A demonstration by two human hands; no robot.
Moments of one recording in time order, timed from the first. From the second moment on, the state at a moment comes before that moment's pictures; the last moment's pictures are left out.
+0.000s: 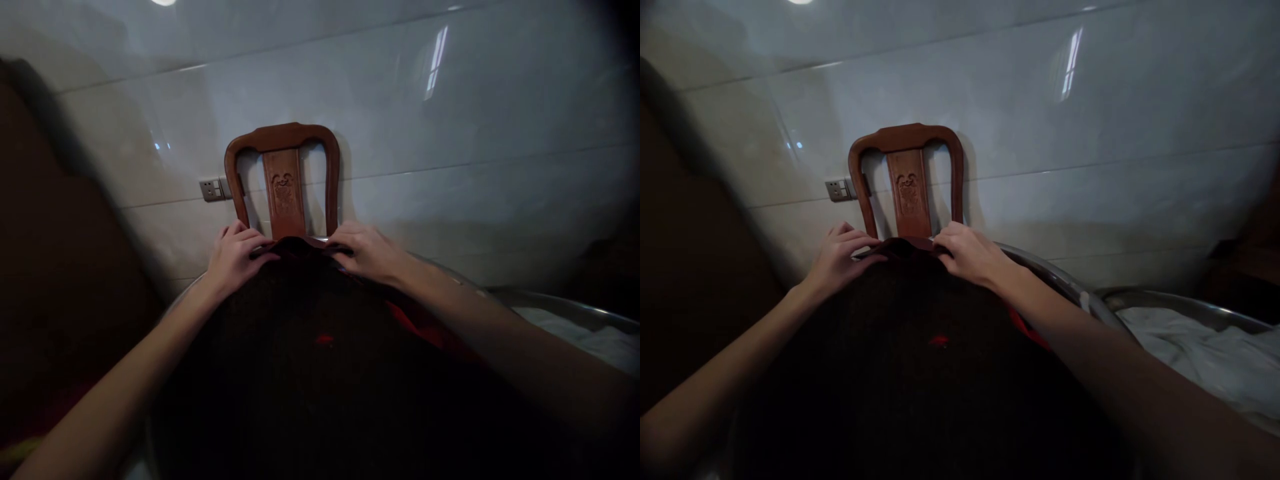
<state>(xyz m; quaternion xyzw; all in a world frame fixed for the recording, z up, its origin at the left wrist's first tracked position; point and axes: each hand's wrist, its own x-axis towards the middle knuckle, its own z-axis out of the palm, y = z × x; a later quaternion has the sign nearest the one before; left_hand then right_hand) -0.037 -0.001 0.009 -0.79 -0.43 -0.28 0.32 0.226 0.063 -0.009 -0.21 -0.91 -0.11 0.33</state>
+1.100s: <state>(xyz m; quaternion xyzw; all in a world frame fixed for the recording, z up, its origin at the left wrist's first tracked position) -0.031 -0.002 0.004 -0.82 -0.39 -0.25 0.33 0.204 0.047 -0.016 -0.20 -0.93 -0.19 0.24</state>
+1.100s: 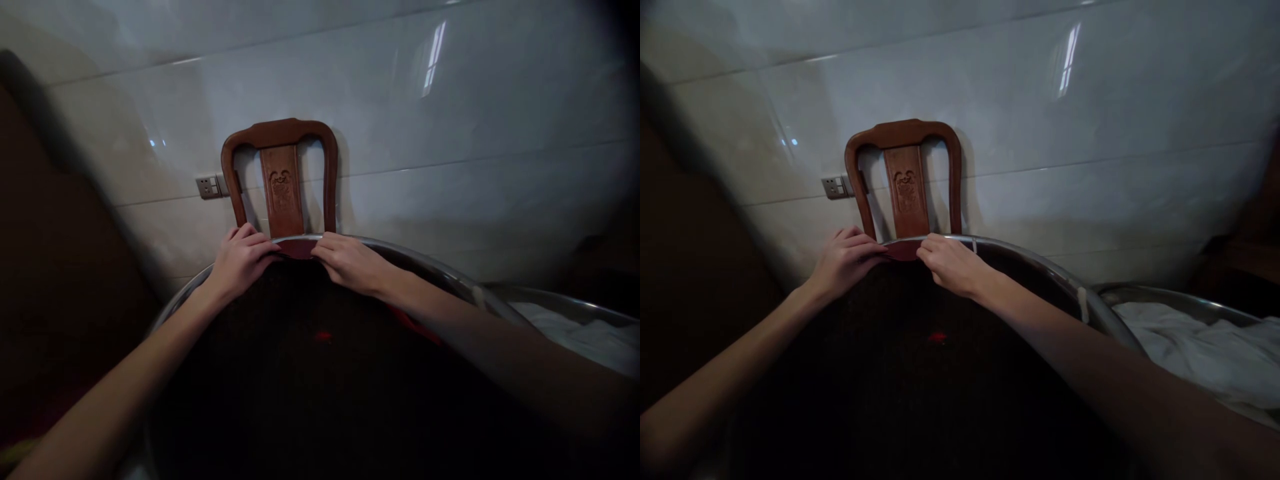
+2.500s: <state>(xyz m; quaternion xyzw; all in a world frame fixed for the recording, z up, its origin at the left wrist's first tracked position) 0.001 -0.012 -0.008 -0.81 -0.38 -0.12 0.43 0.191 0.037 -0.021 -0.18 -0.92 -0.23 0.24</state>
